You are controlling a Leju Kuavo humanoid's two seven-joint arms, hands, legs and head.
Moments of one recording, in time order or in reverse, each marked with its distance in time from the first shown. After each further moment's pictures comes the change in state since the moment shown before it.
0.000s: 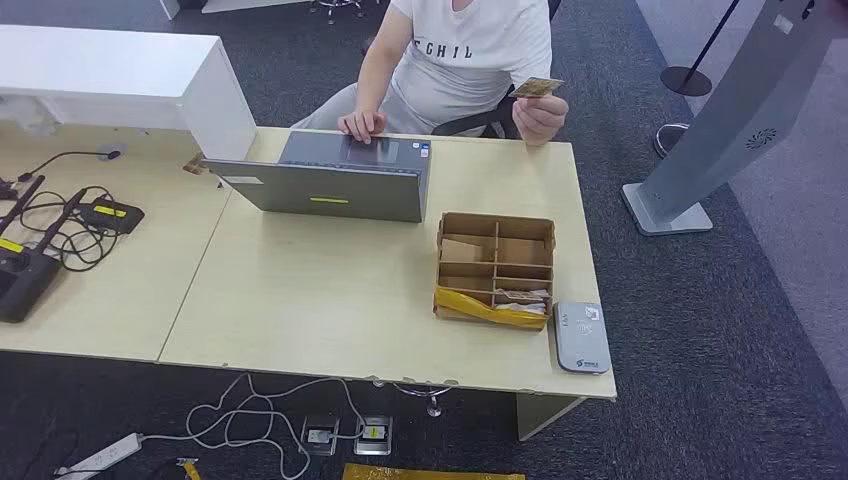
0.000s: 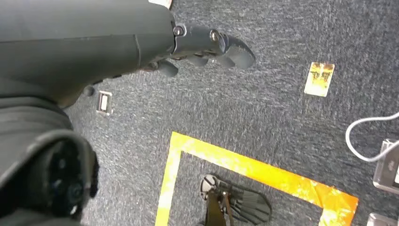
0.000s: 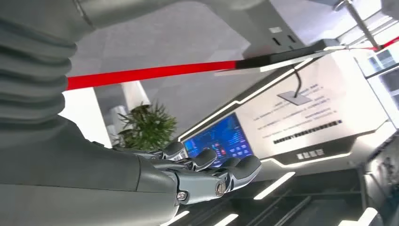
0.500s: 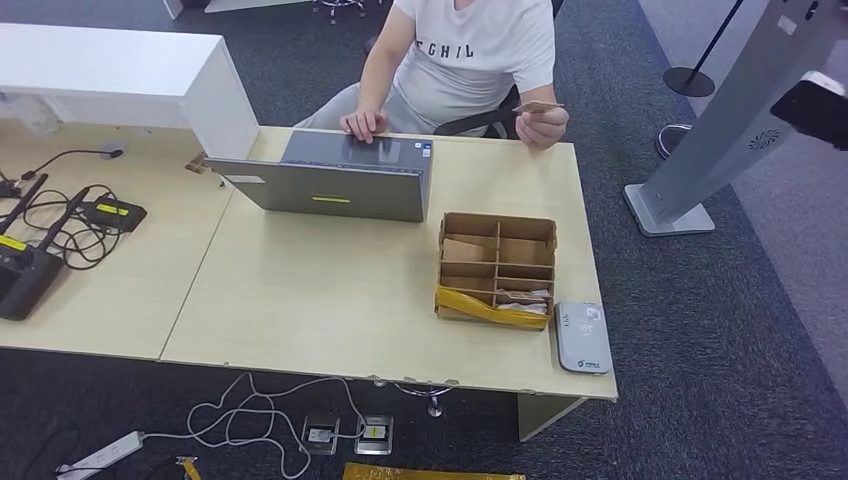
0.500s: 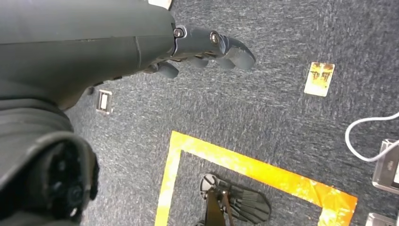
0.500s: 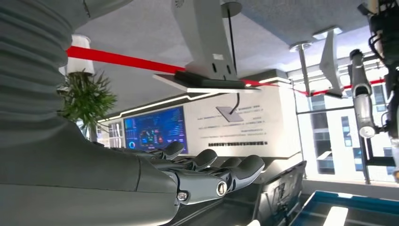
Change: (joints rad) left arm -0.006 0.006 -0.013 0.000 0.019 -0.011 0.000; right arm -0.065 0.161 0.198 -0.079 0.220 0.030 0.031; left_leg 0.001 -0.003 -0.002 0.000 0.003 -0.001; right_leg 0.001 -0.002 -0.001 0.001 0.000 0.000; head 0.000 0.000
